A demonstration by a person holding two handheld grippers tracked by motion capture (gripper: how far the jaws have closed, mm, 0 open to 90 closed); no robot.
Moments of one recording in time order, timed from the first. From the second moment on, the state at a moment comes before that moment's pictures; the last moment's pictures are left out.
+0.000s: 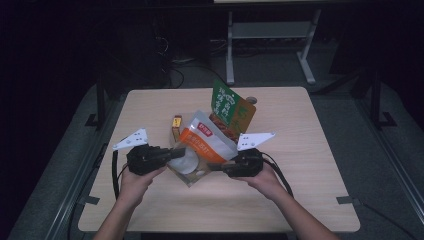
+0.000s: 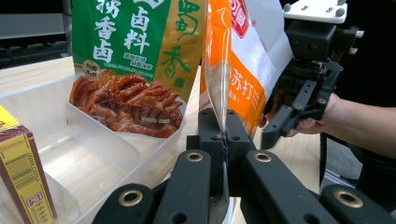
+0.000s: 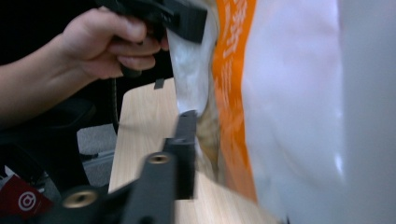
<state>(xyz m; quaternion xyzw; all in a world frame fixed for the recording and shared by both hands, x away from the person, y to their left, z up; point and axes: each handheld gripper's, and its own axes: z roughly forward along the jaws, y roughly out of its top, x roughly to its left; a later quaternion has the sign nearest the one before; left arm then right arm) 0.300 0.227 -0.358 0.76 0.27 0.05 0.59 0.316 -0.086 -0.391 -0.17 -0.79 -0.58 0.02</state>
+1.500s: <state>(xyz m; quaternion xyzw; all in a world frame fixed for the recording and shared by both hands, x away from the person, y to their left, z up) 0.296 0.228 -0.381 0.80 0.28 0.10 0.52 0.307 -0.098 -0.377 -0.14 -0.78 -0.61 0.06</state>
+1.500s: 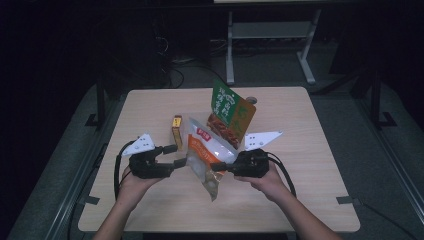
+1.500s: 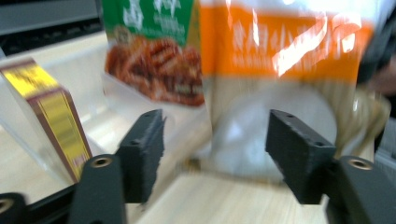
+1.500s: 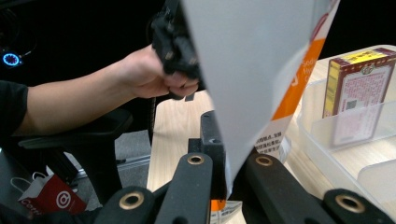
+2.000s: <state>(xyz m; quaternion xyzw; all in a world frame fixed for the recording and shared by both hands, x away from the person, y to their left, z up) 0.267 0.238 -0.420 0.83 0.29 0.07 0.47 0.319 -0.099 -0.365 -0.16 -0.78 -0.60 0.03</state>
